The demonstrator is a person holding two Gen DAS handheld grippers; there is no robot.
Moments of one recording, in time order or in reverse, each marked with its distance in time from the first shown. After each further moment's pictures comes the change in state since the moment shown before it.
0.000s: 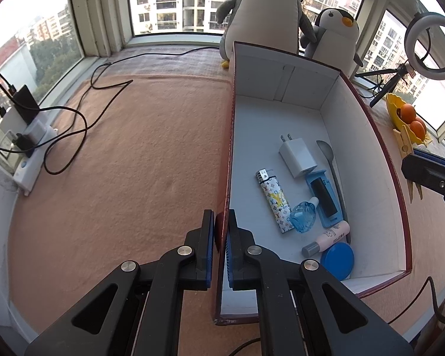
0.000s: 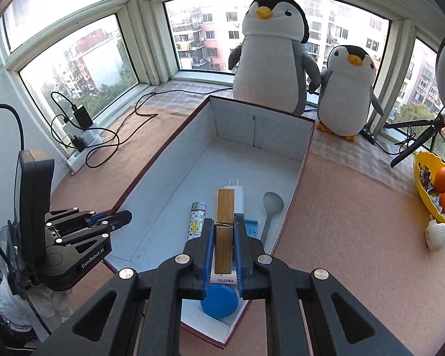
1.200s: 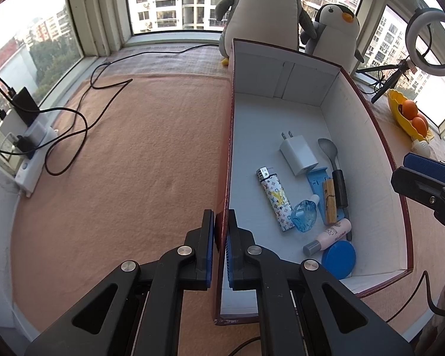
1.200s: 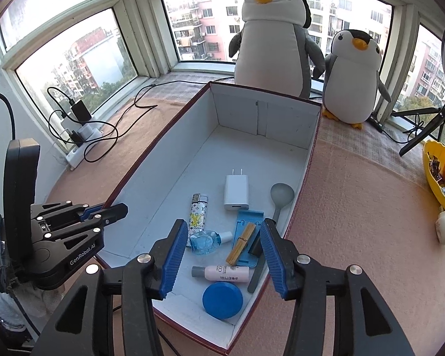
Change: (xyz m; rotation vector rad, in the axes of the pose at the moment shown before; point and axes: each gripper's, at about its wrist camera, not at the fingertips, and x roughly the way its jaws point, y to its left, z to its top) left arm 0.001 -0.004 0.001 0.010 0.017 0.017; right arm 0.011 -0.012 -0.008 0.043 0.012 0.016
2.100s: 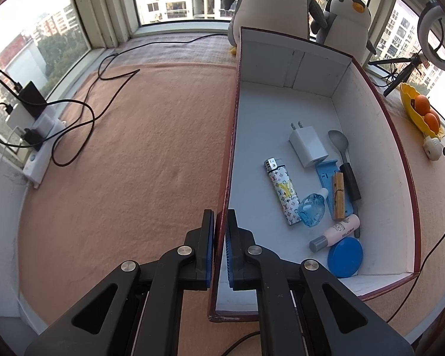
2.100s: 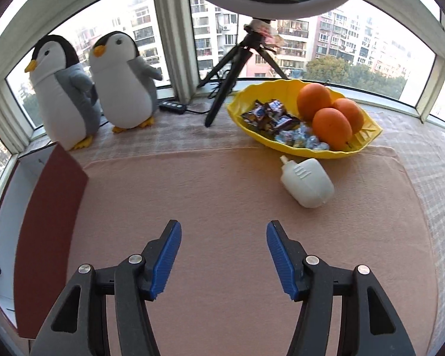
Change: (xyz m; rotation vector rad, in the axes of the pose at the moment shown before) left arm 0.005 -0.005 0.000 -0.019 0.056 0.061; right arm -0.034 -0.299 -0.048 0.401 -0.056 -0.397
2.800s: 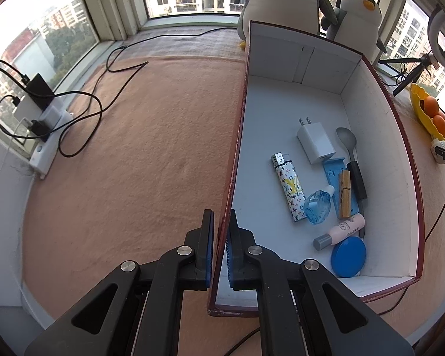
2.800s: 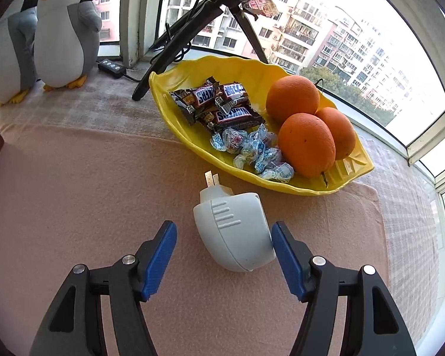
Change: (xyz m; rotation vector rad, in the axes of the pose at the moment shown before) left arm 0.000 -0.001 -0.001 -0.025 0.030 0.043; right arm 0.089 -0.034 0.038 -0.266 0.100 -0.163
